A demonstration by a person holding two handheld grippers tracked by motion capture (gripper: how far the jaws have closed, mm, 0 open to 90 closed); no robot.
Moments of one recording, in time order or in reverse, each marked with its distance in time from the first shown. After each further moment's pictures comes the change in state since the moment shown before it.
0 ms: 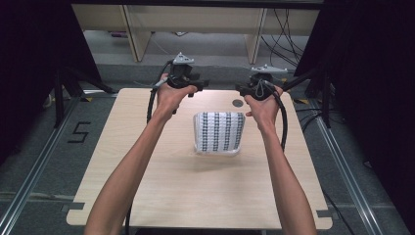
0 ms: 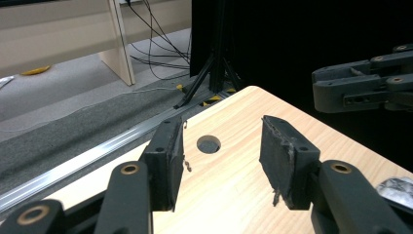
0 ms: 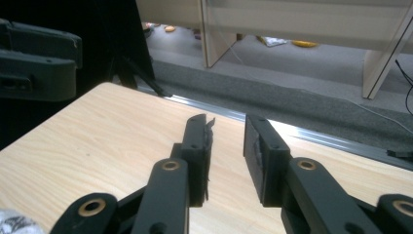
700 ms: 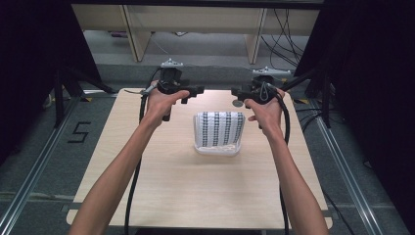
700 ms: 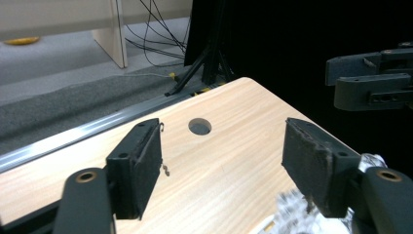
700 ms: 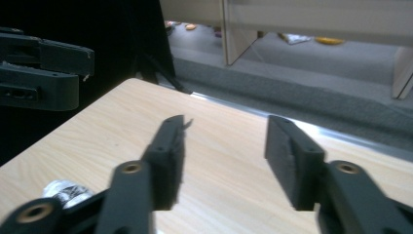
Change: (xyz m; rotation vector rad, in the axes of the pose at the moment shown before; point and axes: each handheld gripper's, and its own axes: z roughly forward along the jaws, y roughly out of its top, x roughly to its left) left arm 0.008 -0.017 -0.022 0.033 -0.024 -0.108; right arm 0.006 -0.003 -0.015 0.009 0.086 0.008
